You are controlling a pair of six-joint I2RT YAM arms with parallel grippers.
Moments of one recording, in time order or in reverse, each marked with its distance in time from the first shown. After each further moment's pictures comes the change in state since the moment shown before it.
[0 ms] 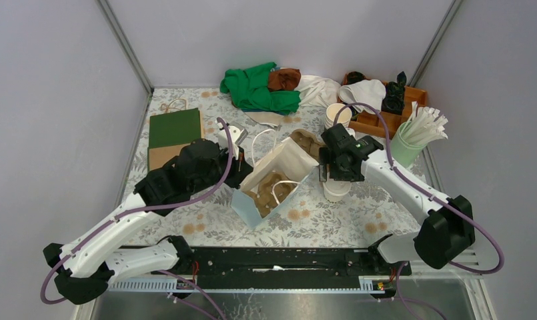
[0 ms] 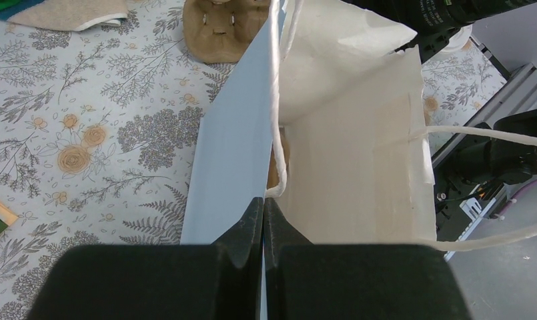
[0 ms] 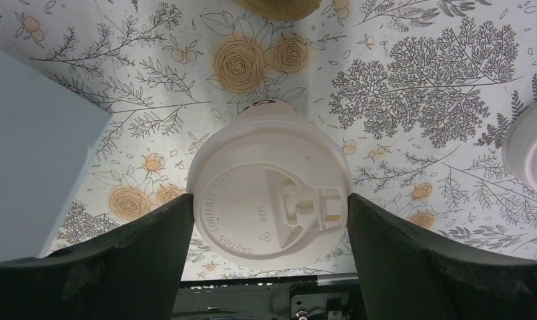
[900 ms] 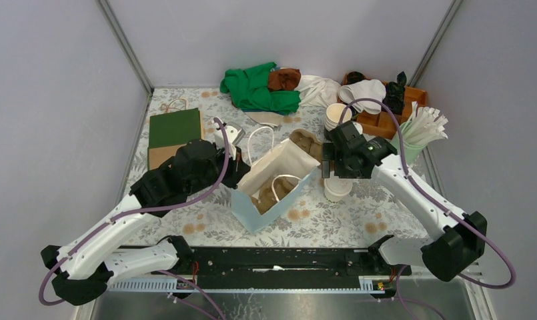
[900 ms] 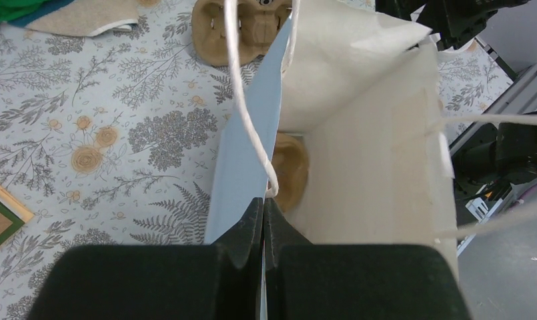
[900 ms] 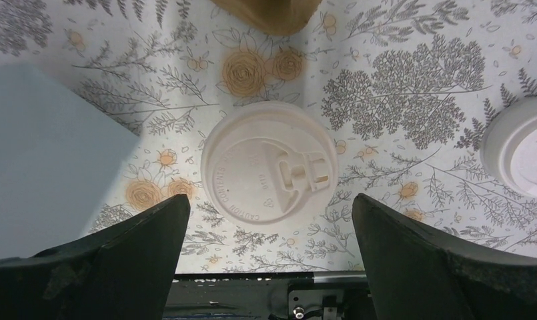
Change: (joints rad) left arm 0.000 -0.013 0.024 -0.027 -0.021 0.018; right arm 0.000 -0.109 0.053 -0.046 0.017 -0.015
